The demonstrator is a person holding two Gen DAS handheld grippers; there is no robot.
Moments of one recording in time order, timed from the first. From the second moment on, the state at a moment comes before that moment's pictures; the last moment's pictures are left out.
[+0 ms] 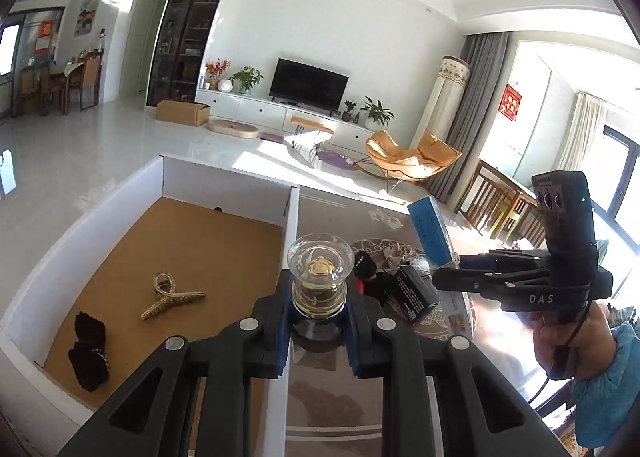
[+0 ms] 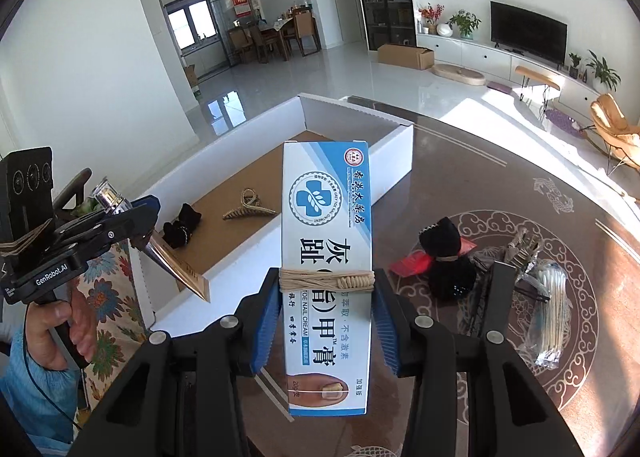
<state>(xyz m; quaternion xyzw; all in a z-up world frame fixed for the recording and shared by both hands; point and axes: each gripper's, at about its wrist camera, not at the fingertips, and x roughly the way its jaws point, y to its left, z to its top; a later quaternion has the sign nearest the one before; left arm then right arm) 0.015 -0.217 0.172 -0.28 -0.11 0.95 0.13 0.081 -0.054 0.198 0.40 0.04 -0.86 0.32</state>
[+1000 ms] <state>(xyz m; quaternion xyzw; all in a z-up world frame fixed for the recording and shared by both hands) -0.013 -0.212 0.112 -0.37 -0.05 0.93 0.05 0.067 -0.061 0.098 0.37 0.00 -0.89 0.26</state>
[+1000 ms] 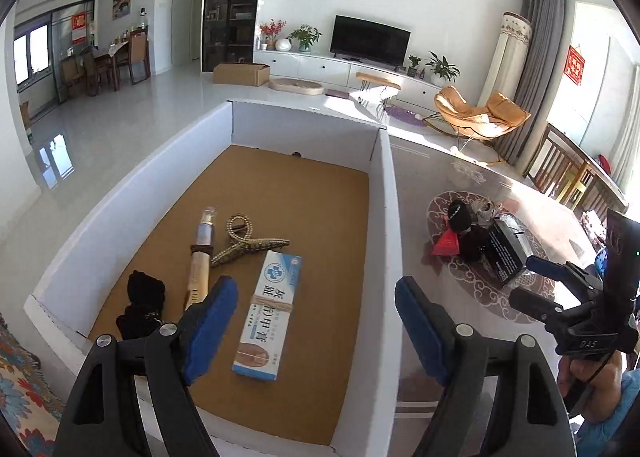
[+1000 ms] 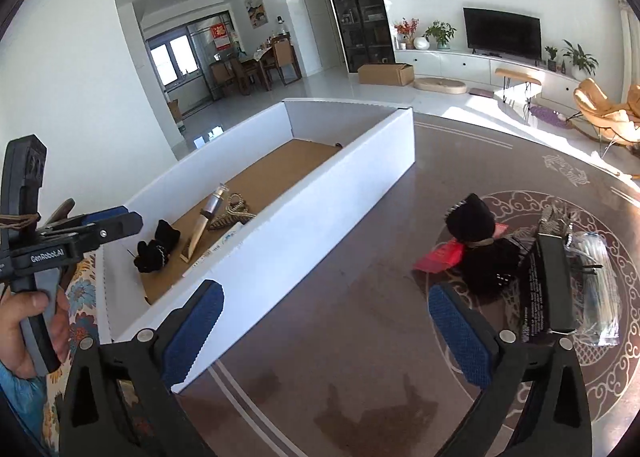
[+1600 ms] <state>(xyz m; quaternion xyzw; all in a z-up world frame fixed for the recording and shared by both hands) -0.039 0.019 -0.008 -0.47 0.04 0.86 0.19 0.106 0.170 -0.002 0.45 0.02 -0.89 0.04</state>
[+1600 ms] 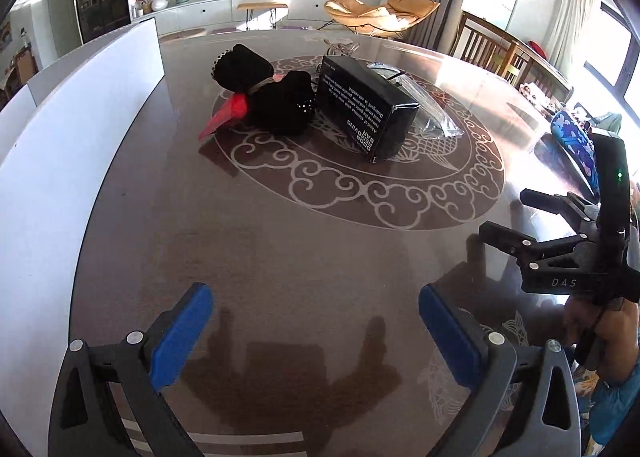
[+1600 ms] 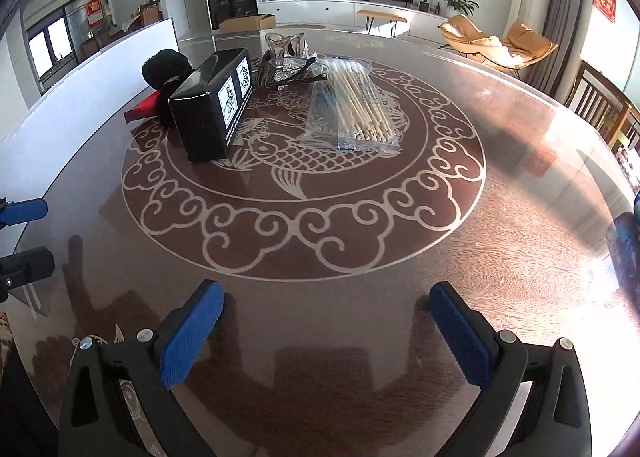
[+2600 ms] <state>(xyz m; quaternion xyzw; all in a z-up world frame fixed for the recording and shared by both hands) -0.077 0.080 -0.021 -0.47 0.09 0.86 0.16 0.105 0.162 -0.002 0.46 0.02 -0.89 0.03</state>
